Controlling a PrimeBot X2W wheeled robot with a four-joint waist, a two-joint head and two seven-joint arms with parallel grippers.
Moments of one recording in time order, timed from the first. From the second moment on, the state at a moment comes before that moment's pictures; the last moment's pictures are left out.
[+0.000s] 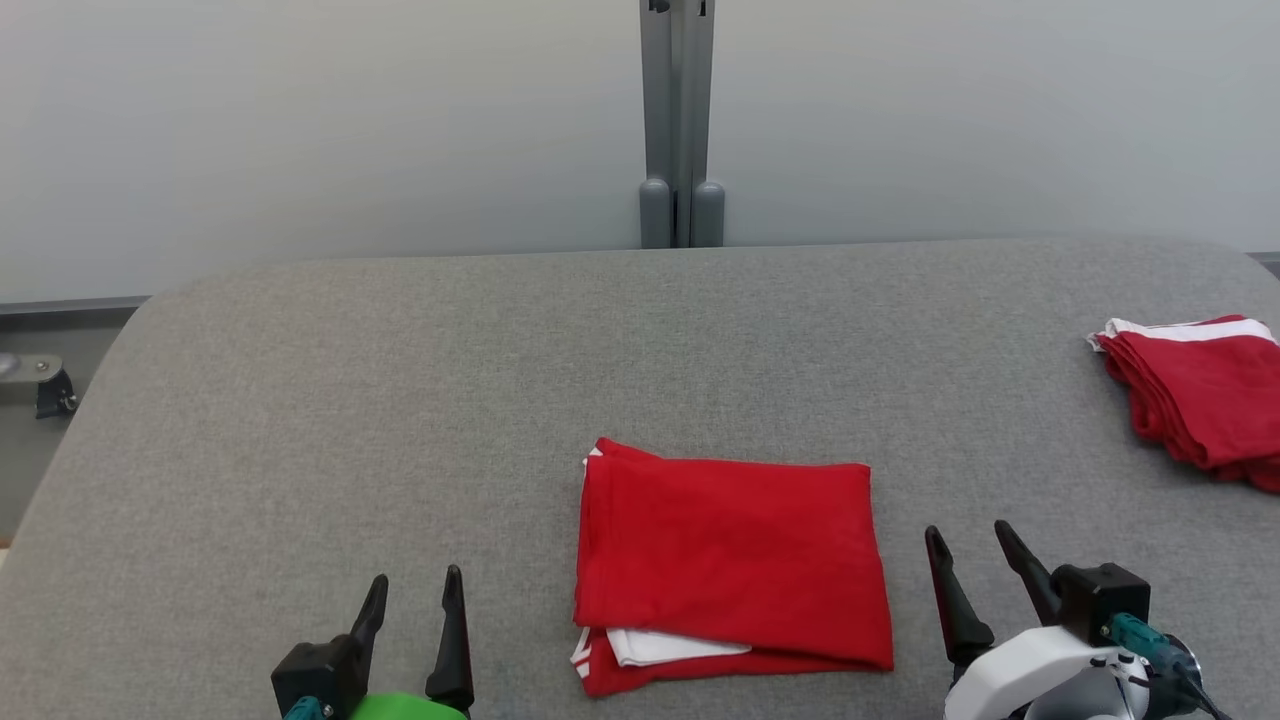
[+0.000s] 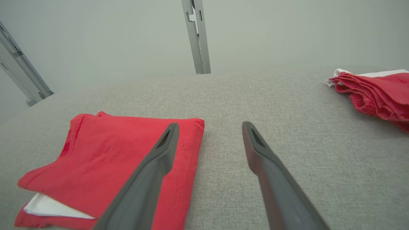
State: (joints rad) left arm 0.02 0.11 -0.30 0.32 -0.43 0.08 -0.26; right arm 0.01 -0.05 0.04 0.33 0.18 0.13 -0.21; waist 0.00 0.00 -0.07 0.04
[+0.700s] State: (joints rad) left arm 0.01 0.07 -0.26 0.35 -0.40 0.06 -0.26; right arm -0.19 -0.05 -0.04 0.60 0.22 0.13 0.15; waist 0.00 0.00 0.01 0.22
